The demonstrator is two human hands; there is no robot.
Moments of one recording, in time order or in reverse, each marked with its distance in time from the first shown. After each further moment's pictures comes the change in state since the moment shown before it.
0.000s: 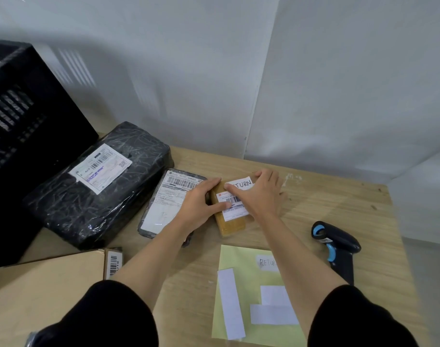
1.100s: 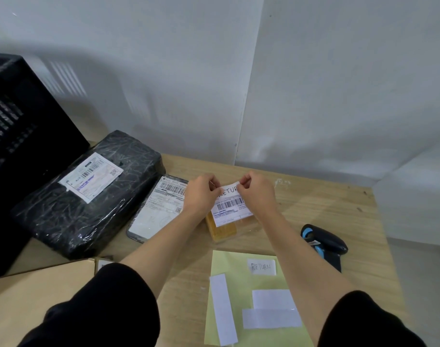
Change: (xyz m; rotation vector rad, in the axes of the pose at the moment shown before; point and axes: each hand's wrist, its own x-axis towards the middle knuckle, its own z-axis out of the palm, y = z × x) left_hand 0.030 0.044 0.008 0.155 0.145 -0.100; right_hand 0.012 -0.001 -0.029 0.211 -0.123 -0.130
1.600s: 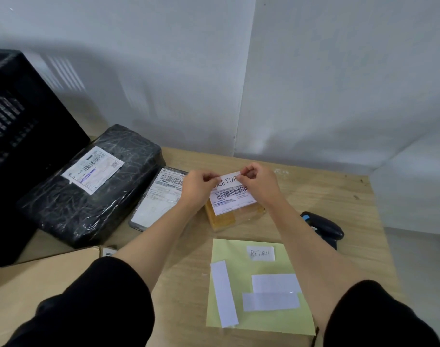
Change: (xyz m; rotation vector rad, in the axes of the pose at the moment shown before) left_hand -0.015 -0.002 -0.007 -0.271 -0.019 -0.043; right_hand -0.008 0.007 -0.015 0.294 -0.085 0.042
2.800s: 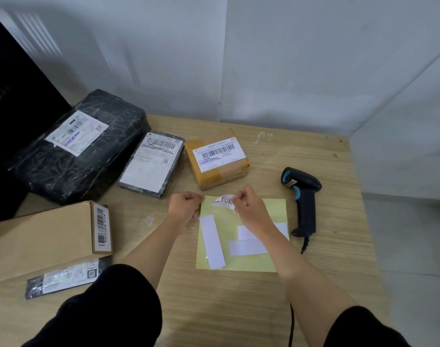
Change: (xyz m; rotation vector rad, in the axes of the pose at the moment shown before) left_hand -0.099 -0.077 0.037 -0.397 -0.057 -0.455; right_hand -0.132 0.080 0.015 0.086 -0.108 0.155
